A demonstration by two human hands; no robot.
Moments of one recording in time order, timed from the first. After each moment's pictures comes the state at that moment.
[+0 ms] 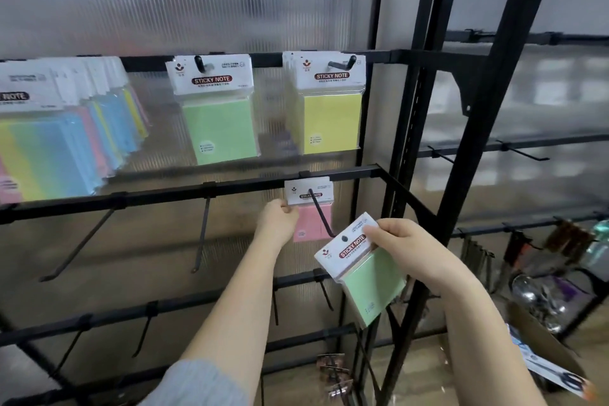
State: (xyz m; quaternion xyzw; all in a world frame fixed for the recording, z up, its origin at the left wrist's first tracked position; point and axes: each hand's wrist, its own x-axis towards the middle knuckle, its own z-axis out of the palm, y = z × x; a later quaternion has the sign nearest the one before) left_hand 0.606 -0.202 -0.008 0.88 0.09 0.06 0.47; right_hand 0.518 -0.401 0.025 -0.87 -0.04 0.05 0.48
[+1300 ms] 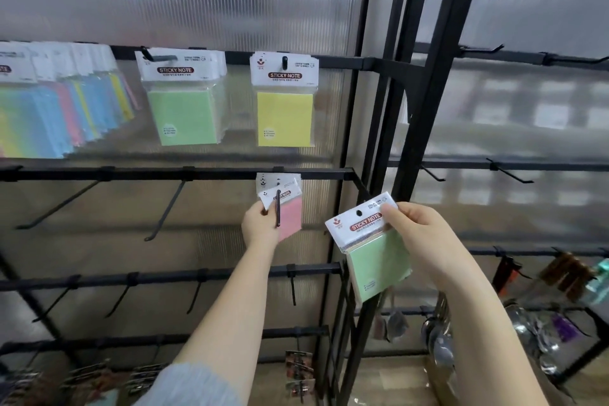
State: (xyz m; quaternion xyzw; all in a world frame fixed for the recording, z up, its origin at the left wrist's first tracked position) left_hand 0.591 -0.270 -0.034 0.74 0.21 0.19 0.61; right_hand 0.501 -0.489 0.060 -0.84 -0.05 -0.02 0.54
